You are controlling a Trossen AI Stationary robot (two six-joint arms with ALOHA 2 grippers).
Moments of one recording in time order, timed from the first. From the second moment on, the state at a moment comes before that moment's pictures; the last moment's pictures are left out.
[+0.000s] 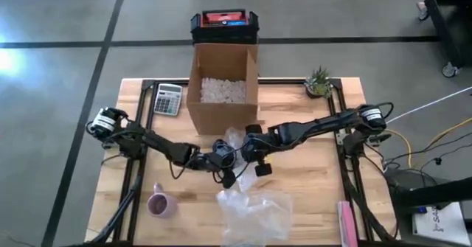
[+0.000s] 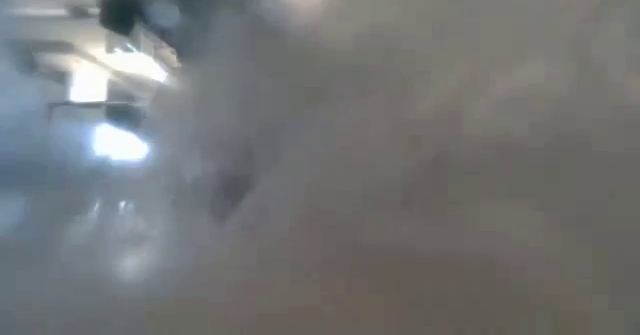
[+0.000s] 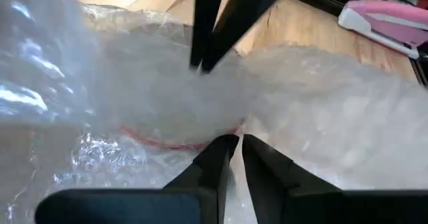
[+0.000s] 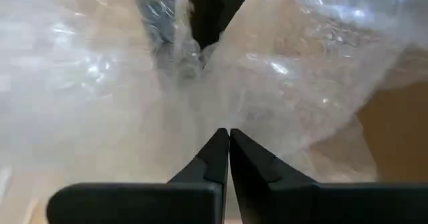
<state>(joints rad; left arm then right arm) -0.27 1.67 0.87 0.20 -0.35 -0.56 0.12 1.82 1.42 -0.73 0.07 -0.18</state>
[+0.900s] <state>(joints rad) -0.30 1.48 0.87 0.01 -0.26 -0.63 0.08 1.94 1.32 -0.49 -0.06 -0.21</state>
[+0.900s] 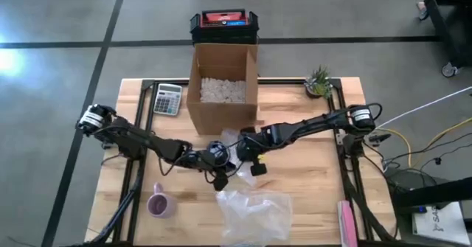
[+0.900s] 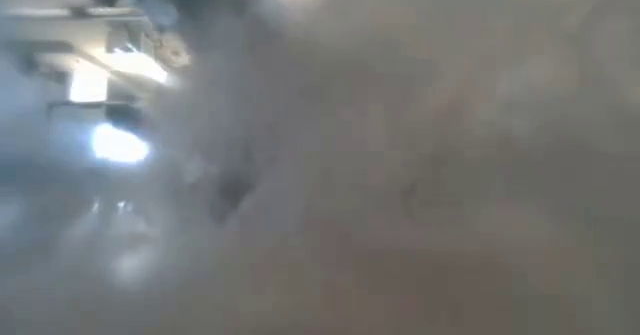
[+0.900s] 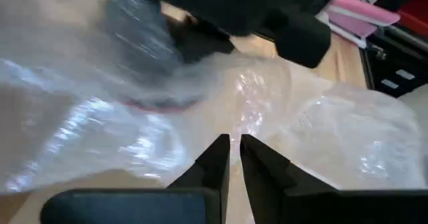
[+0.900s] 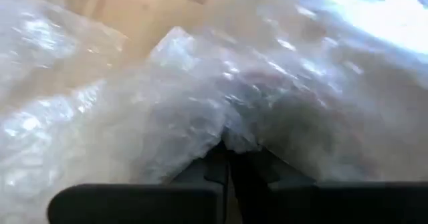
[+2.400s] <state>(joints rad) -0.29 1.68 0.87 0.25 -0.41 -0.49 0.11 1.81 1.50 -0.75 -0.10 -0.27</state>
